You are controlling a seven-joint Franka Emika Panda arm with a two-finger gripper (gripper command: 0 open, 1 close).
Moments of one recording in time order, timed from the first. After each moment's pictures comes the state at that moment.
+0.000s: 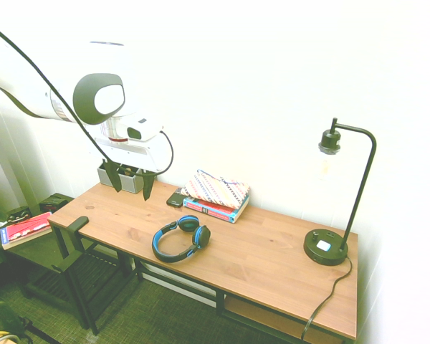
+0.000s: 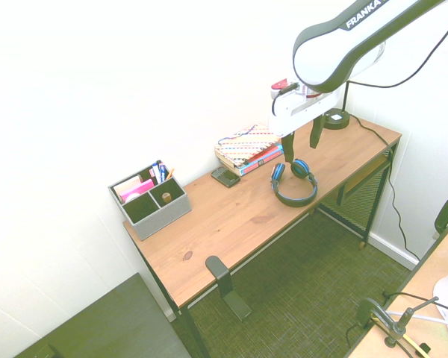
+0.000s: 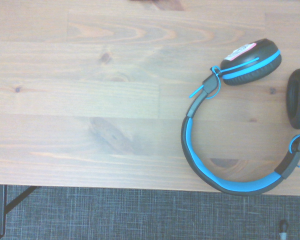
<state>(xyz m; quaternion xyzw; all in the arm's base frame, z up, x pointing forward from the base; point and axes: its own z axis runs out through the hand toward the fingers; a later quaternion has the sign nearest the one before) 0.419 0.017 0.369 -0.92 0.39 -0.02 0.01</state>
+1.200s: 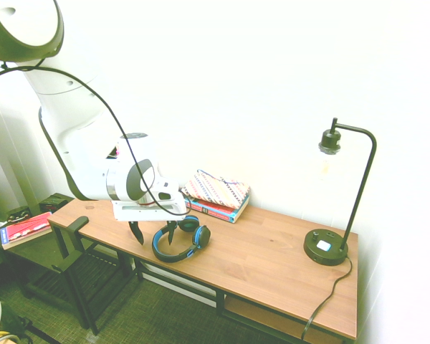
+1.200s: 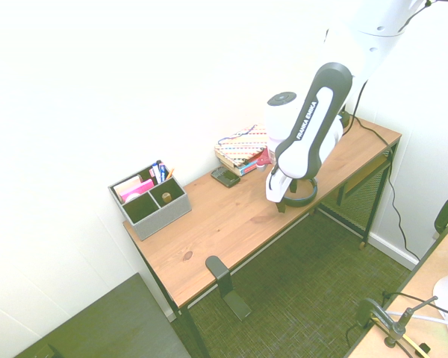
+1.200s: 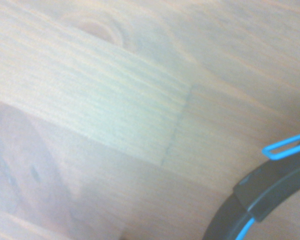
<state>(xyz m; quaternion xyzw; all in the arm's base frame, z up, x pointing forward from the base) 0.493 0.020 0.156 -0.97 0.22 -0.02 -0.04</state>
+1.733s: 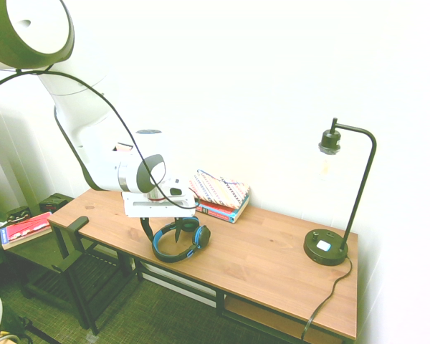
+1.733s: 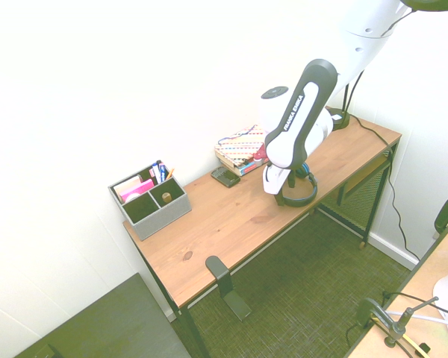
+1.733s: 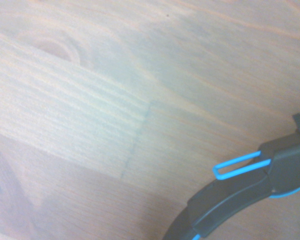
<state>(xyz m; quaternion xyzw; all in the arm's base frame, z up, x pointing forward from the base) 0.510 0.004 0.163 -0.97 0.23 0.00 -0.05</state>
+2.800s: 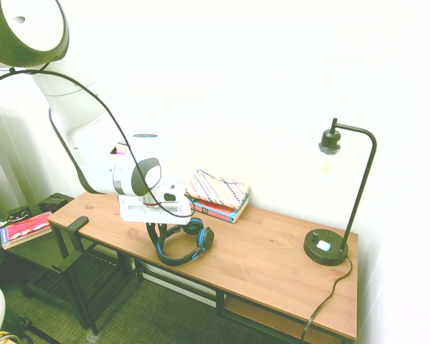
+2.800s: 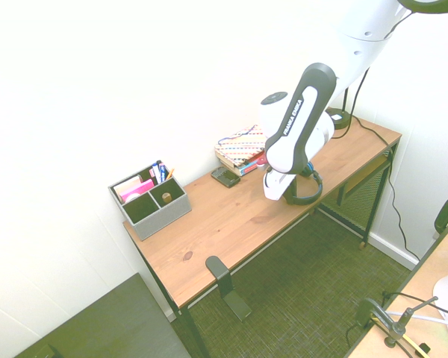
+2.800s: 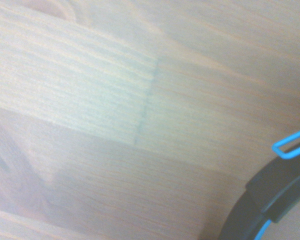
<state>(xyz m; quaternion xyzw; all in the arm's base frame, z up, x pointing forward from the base) 0.492 0.012 0.153 -0.95 0.29 0.03 -0.06</state>
